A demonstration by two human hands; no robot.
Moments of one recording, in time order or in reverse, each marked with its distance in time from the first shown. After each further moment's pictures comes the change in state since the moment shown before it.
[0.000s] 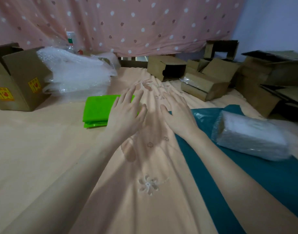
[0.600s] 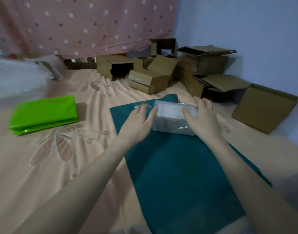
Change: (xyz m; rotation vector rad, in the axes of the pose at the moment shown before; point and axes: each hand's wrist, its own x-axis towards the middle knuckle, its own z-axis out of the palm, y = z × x) left_hand -0.024 0.190 0.047 -0.477 -0.368 0.061; right_hand -0.123 0.142 -0.133 -0.092 0.230 0.532
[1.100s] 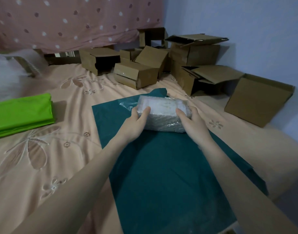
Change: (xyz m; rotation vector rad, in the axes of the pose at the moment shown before) left_hand 0.037 -0.003 0.046 -0.369 -0.148 -0.308; right_hand 0.004 0.042 0.019 0.508 -0.186 0.253
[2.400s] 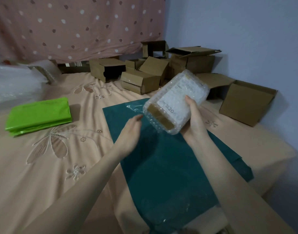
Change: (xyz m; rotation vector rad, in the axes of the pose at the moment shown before) left_hand -0.075 -0.013 -0.017 -0.079 0.100 0.238; right_hand -0.046 -0.044 0.004 1.104 -0.109 0.098
